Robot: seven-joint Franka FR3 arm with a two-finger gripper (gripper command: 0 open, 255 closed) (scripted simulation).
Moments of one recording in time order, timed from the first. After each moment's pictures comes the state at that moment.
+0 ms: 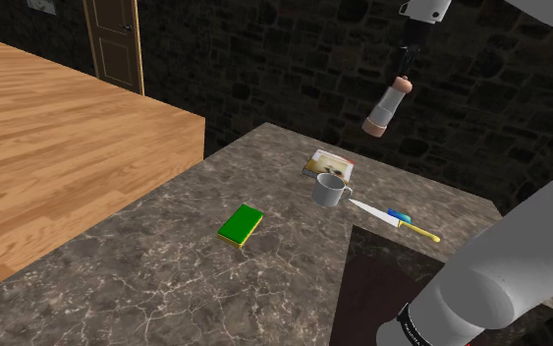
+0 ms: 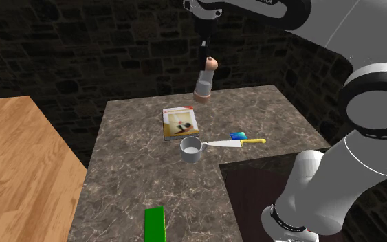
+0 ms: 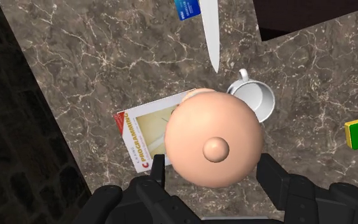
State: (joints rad) arm -0.06 -0.17 -0.41 -1.55 -0.11 1.48 -0.65
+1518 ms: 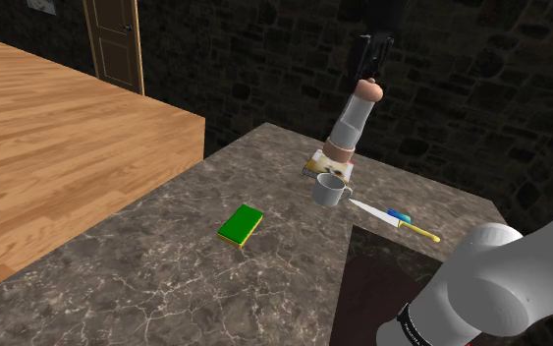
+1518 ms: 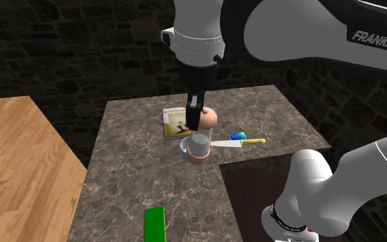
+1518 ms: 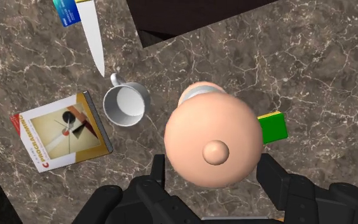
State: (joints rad) arm 0.08 -0.52 0.03 -1.89 -0.06 1.41 -0.06
